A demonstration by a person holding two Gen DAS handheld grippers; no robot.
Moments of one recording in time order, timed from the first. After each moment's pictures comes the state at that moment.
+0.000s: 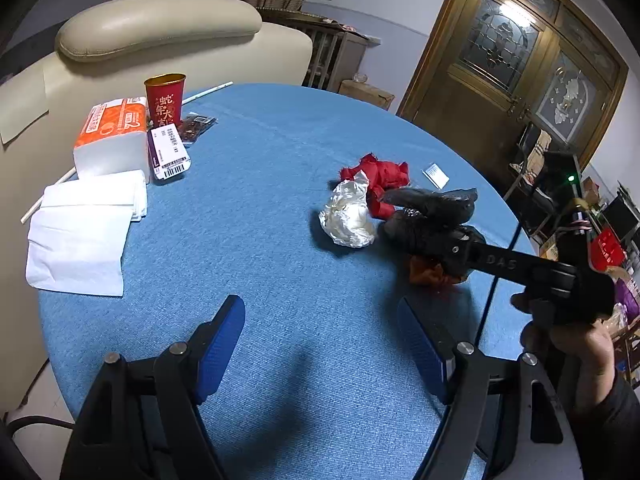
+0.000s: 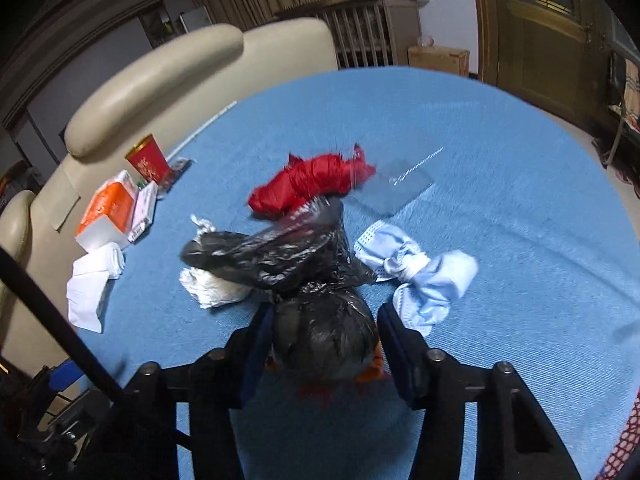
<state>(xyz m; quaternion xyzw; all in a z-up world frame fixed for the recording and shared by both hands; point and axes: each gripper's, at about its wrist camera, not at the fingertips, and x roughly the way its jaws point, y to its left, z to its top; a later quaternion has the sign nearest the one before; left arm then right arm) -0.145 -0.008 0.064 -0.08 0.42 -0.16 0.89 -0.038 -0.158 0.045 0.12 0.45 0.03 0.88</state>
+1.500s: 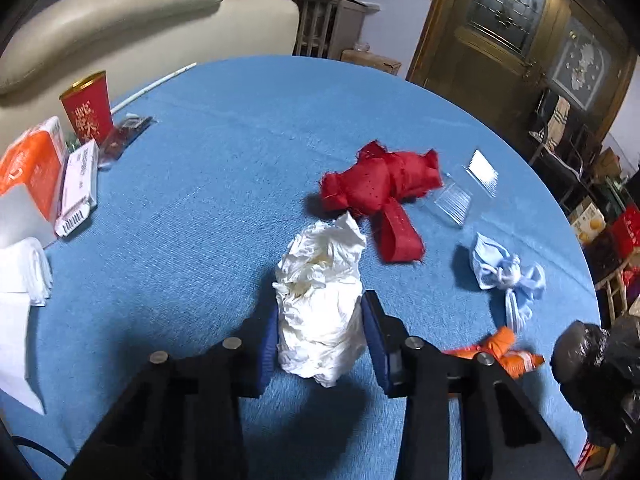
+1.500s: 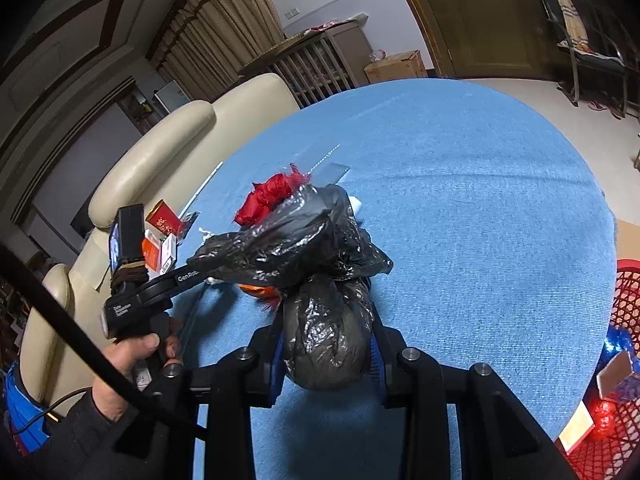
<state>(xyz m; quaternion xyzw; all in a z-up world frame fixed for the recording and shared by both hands) -0.034 -0.084 0.023 -0.02 0.45 -0.15 0.88 -0.160 -0.221 0.056 0.25 0.37 0.00 0.89</state>
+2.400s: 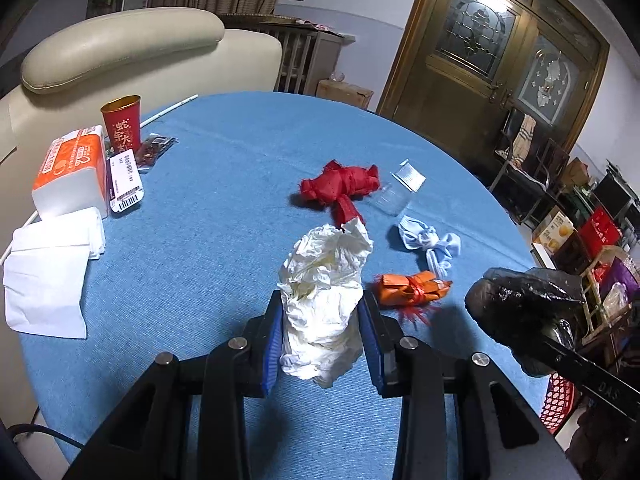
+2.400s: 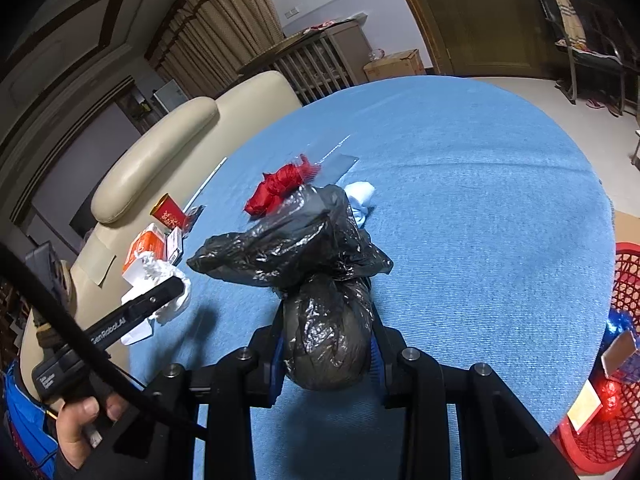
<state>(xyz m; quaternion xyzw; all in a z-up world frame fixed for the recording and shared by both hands) -0.127 -0.050 0.070 -0.05 0.40 -0.20 0.89 -0.168 -0.204 0.052 0.26 0.37 -0.01 0.89</state>
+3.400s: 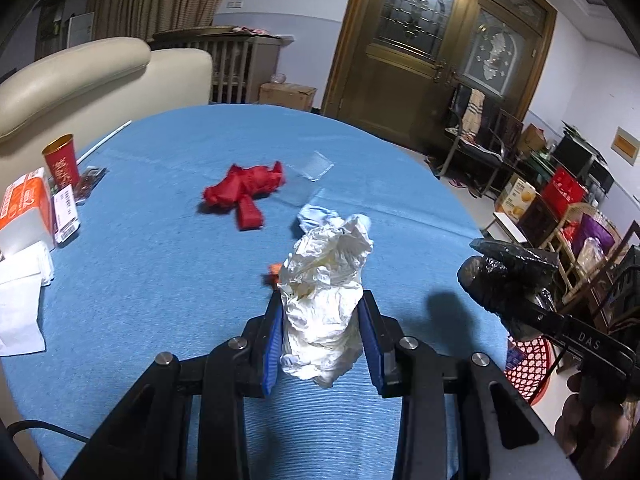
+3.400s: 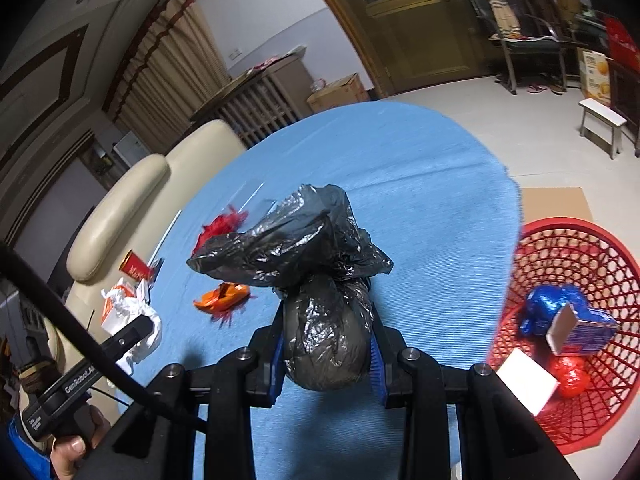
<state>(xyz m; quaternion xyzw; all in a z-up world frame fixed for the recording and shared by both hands) -0.169 -0.113 0.089 0.00 0.38 -0.28 0.88 -0.235 -0.274 0.056 0.30 0.32 -0.11 0.89</state>
